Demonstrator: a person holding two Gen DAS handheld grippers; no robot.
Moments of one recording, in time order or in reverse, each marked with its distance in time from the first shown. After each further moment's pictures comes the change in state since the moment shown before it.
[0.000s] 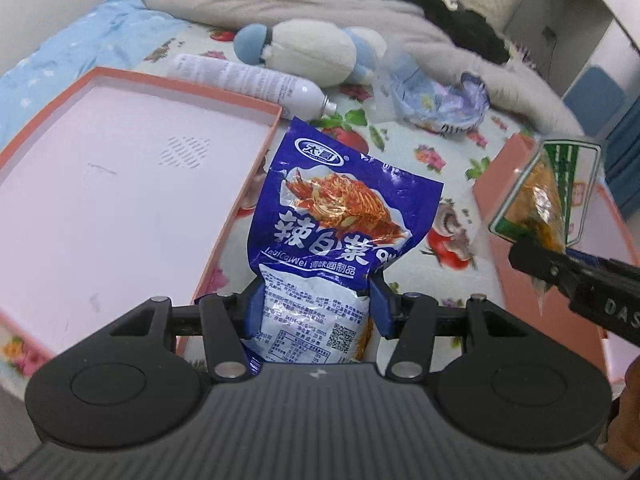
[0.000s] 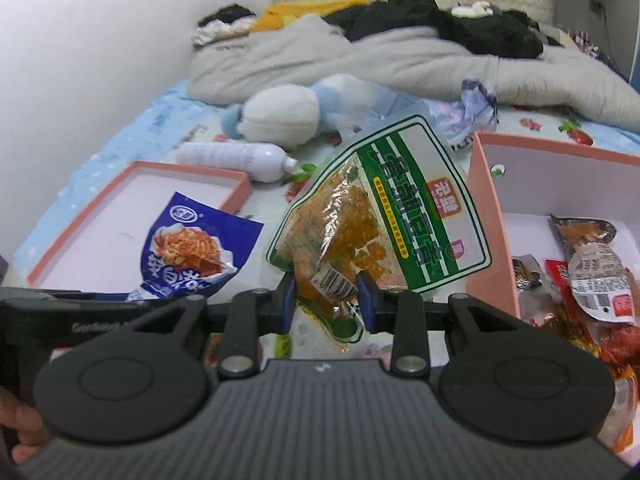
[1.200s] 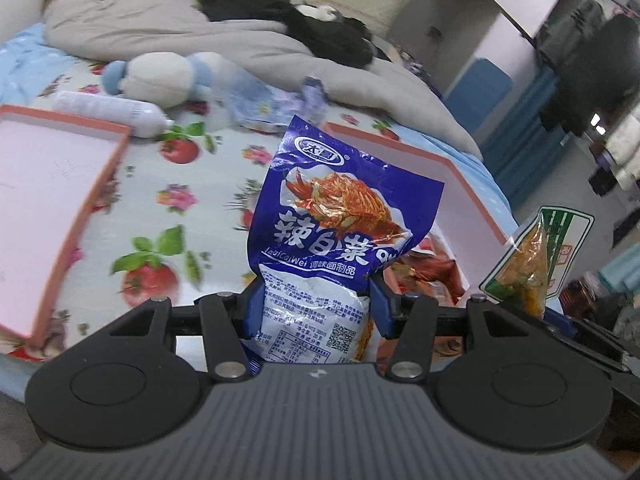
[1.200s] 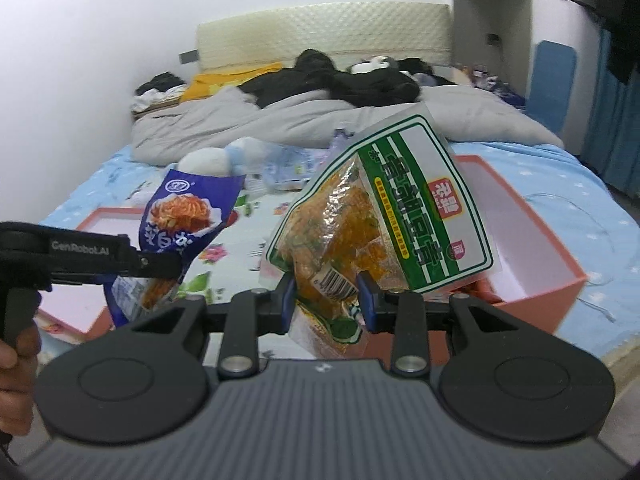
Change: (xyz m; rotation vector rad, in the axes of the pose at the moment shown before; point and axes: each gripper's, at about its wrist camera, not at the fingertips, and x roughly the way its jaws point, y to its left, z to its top) left arm -0.095 -0.124 -0.050 0.121 -0.037 -0.300; right arm -0.160 -0.058 -0.076 0.113 -0.173 -0.249
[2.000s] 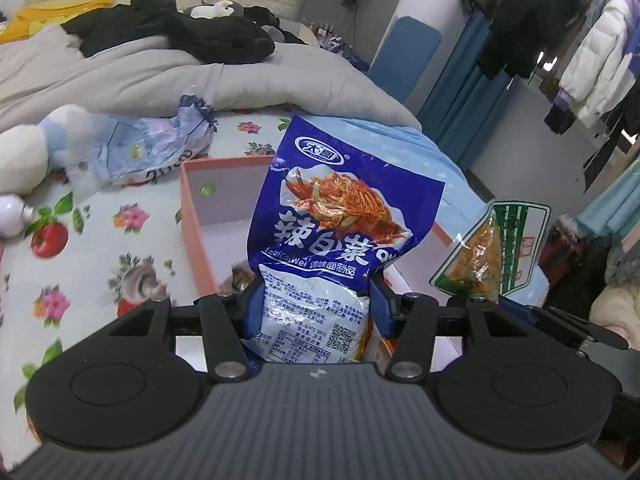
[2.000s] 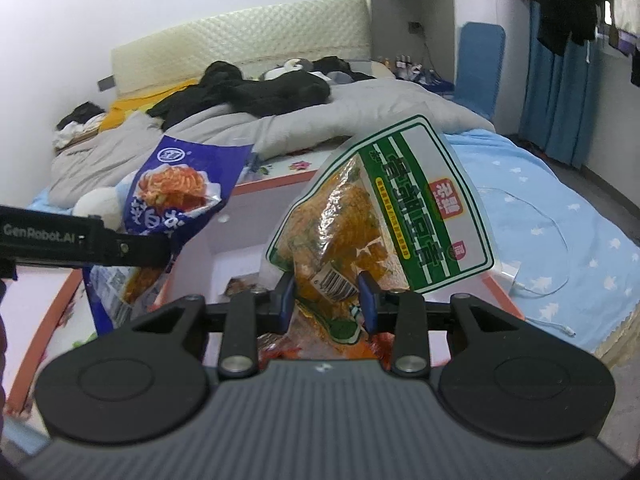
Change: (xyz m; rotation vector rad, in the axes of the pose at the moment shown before) left arm 0.125 -0.114 0.084 0.237 0.047 -0.117; right arm 0.078 -0.097 0.025 0.154 -0.013 -0.161
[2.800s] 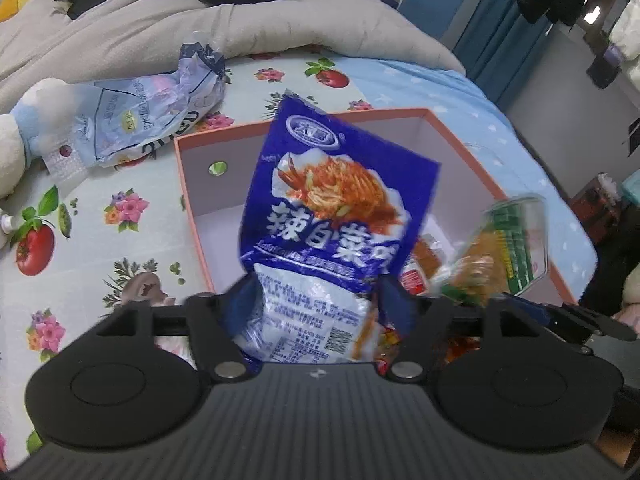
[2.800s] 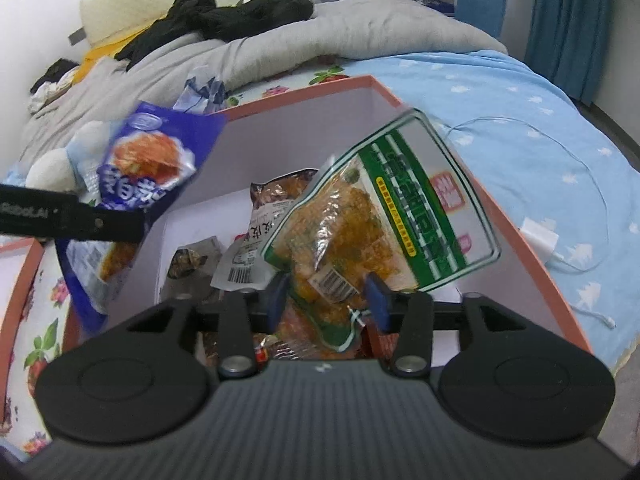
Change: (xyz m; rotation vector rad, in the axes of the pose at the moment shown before) left arm 0.100 0.031 0.040 0.008 0.191 0.069; right arm 0.084 -0.021 0.005 0.044 0.227 -0.013
